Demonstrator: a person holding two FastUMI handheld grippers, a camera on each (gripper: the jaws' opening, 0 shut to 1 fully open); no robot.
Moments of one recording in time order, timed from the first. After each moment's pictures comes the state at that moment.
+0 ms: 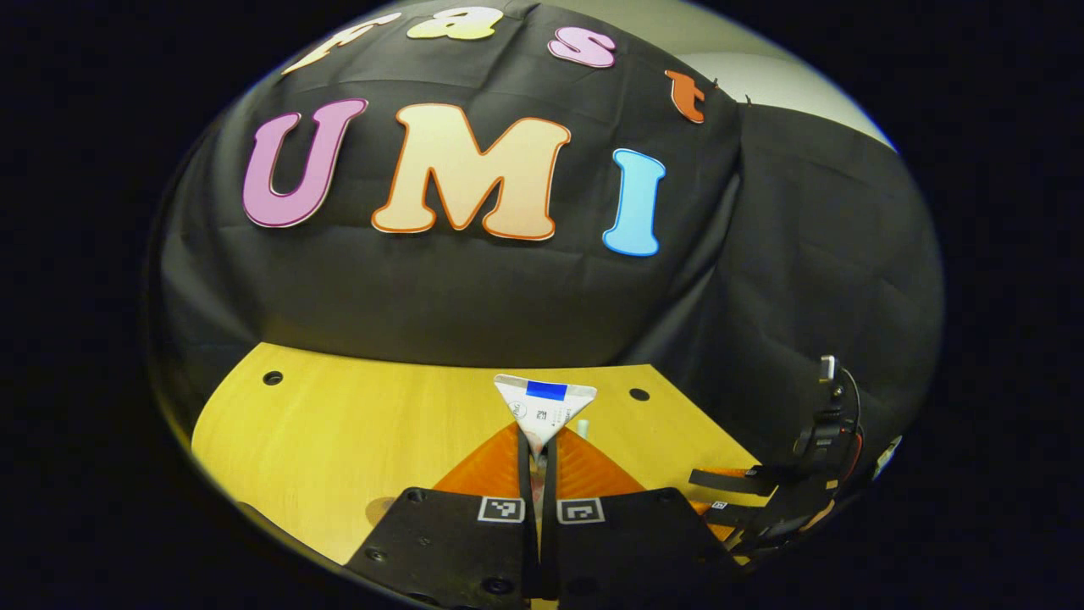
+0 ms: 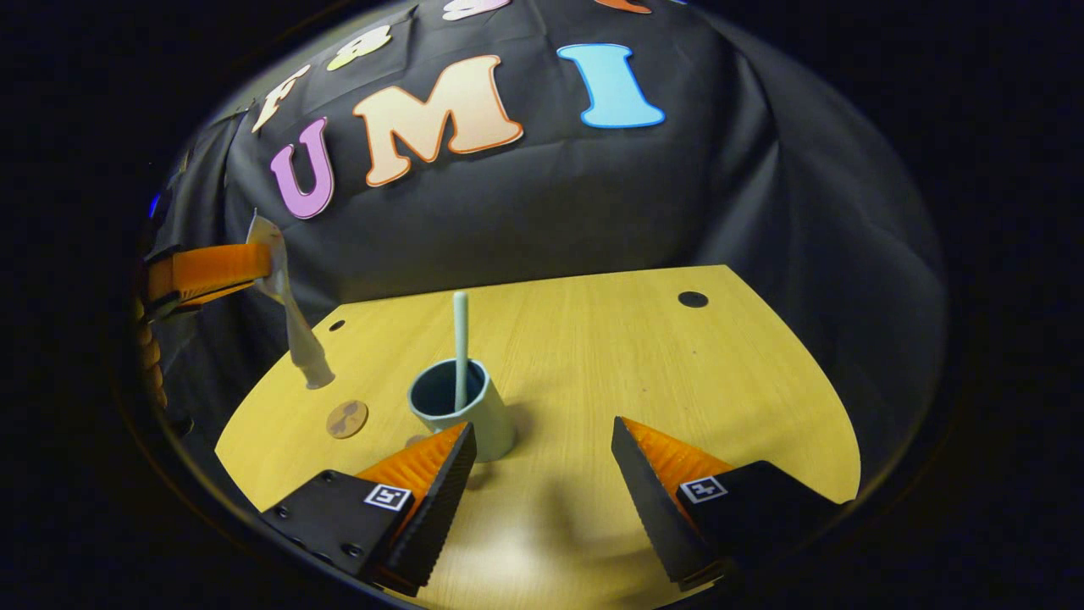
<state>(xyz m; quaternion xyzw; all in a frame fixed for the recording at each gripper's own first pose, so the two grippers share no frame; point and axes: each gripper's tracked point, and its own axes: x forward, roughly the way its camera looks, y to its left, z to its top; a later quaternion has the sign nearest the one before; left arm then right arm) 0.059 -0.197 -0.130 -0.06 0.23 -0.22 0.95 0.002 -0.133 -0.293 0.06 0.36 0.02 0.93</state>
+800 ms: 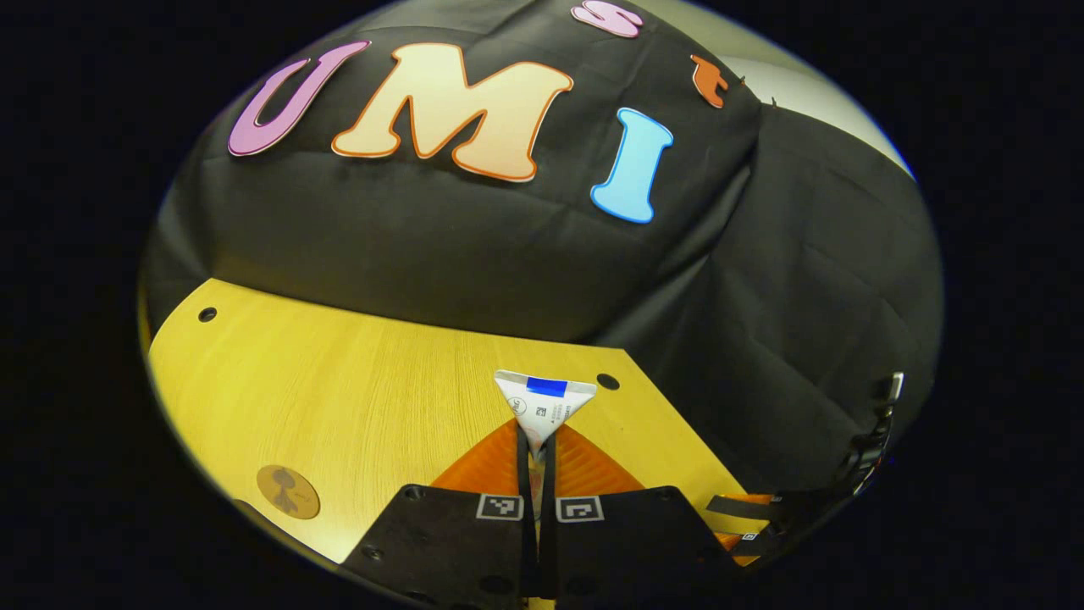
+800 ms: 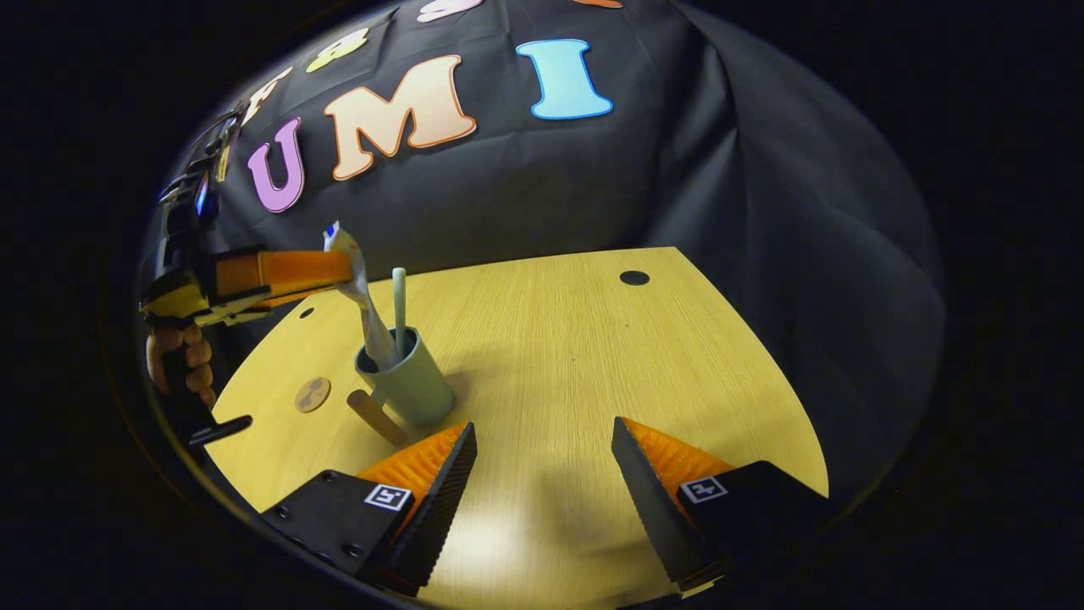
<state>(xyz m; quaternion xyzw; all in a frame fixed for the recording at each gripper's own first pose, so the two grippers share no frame) 0.073 -0.268 -0.222 -0.10 0.29 -0.23 0.92 -0.033 -0.188 -0.299 0.05 0.38 -0.01 0.92</state>
